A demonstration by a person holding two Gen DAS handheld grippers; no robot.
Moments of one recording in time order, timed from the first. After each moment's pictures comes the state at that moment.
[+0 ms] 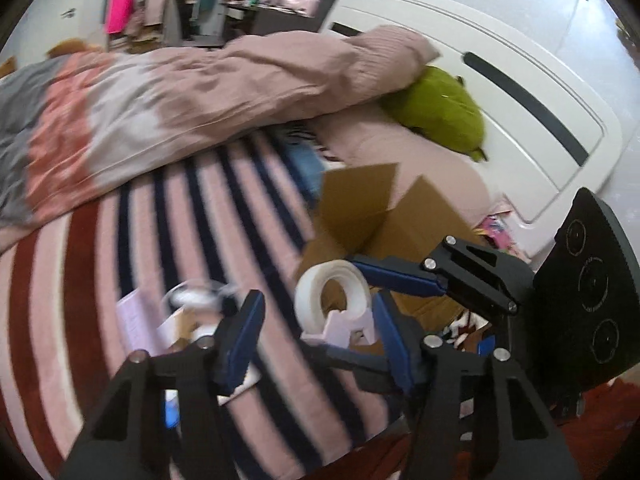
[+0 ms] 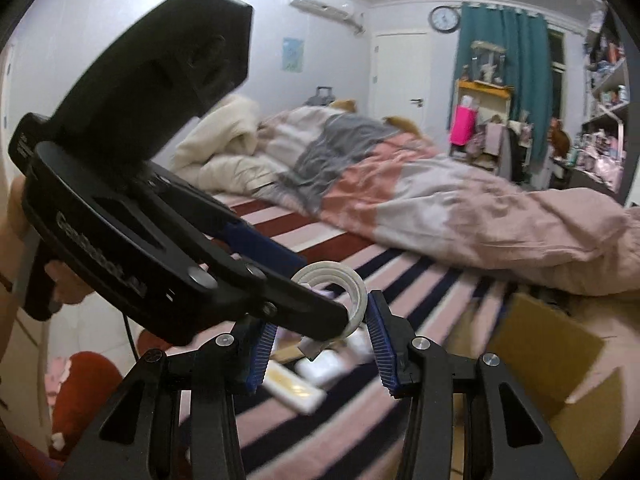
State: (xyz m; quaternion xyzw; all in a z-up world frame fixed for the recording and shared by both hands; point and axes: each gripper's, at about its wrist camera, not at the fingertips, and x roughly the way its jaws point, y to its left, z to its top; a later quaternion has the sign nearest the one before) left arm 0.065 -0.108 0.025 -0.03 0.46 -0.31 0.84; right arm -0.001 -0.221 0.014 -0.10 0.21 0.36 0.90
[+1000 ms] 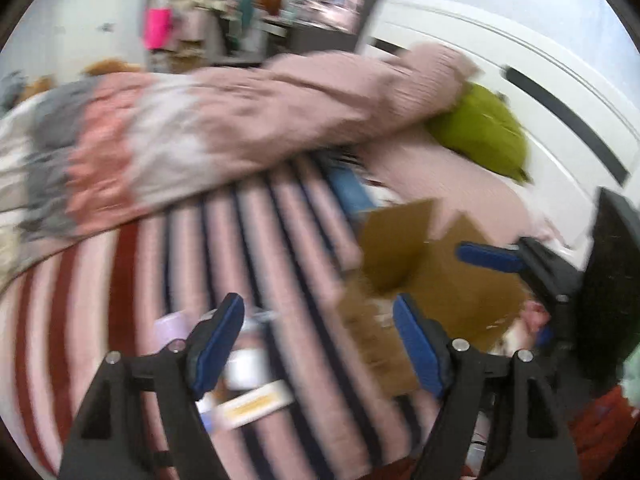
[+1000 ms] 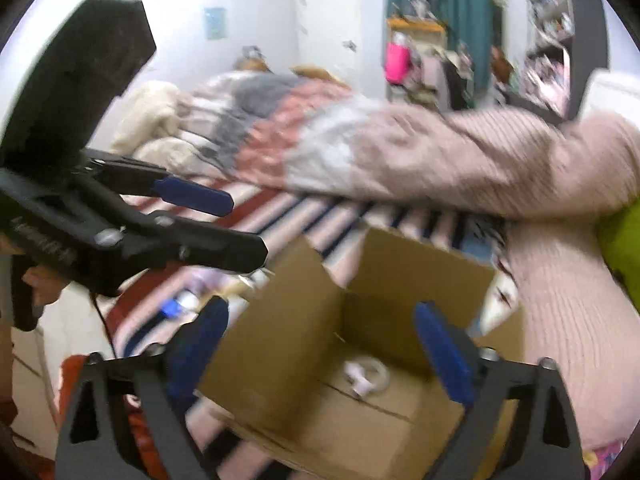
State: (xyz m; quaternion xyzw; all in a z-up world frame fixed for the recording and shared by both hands) left arm 0.062 -0.084 0.046 0.00 0.43 -0.18 0.89; right arm 0.023 -0.278 0.028 -0.08 0.30 0.31 0.90
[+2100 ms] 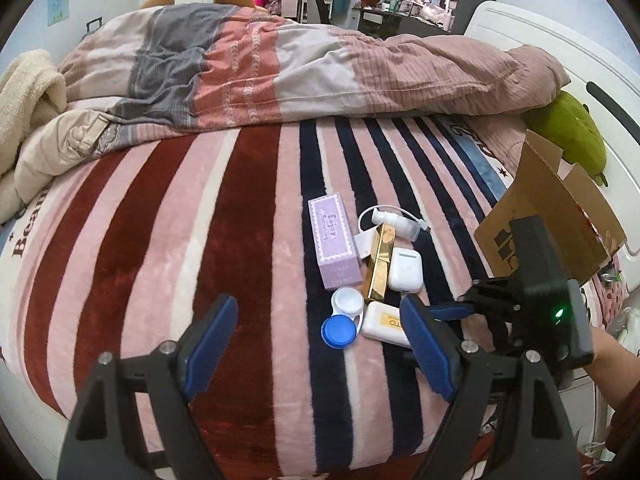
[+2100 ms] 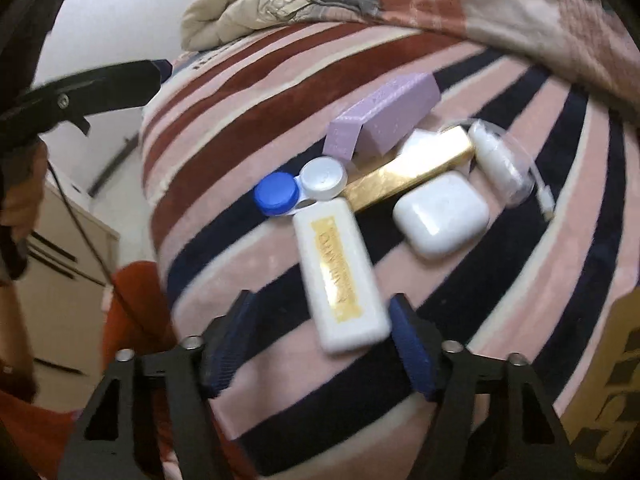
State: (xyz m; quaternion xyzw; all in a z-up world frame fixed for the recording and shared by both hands) left arm 0.003 0.049 -0.064 -0.04 0.45 -0.06 0.89; right arm 0.040 -0.123 -0.141 -0.15 0.47 0.44 0.75
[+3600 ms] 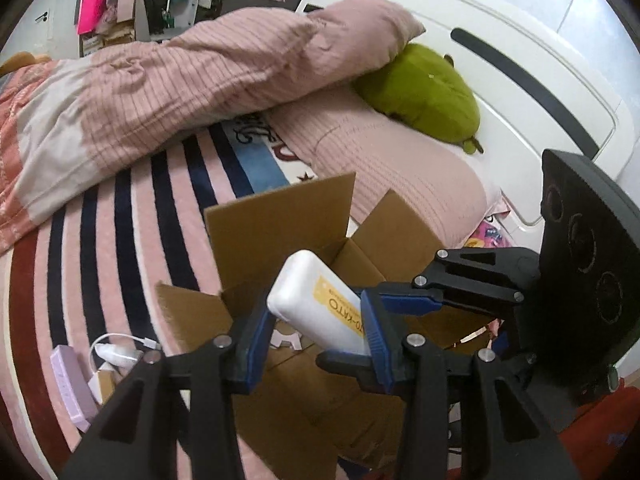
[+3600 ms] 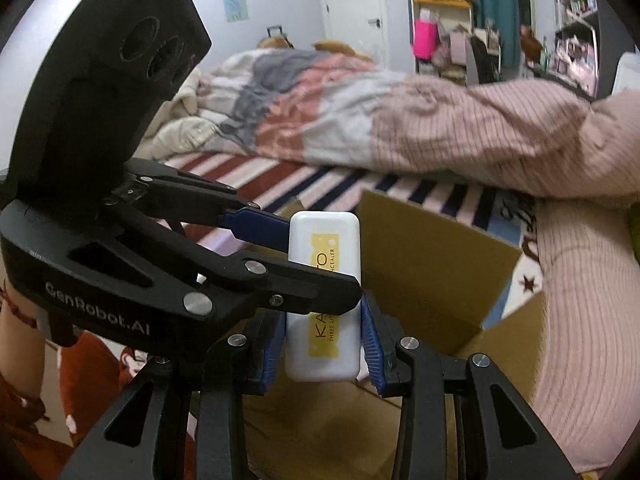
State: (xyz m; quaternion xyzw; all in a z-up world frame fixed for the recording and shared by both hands) left arm 0.107 -0.203 0.002 -0.01 0.47 -0.31 0.83; right arm 0.061 -0.329 0.003 -0.07 0.38 0.33 0.86
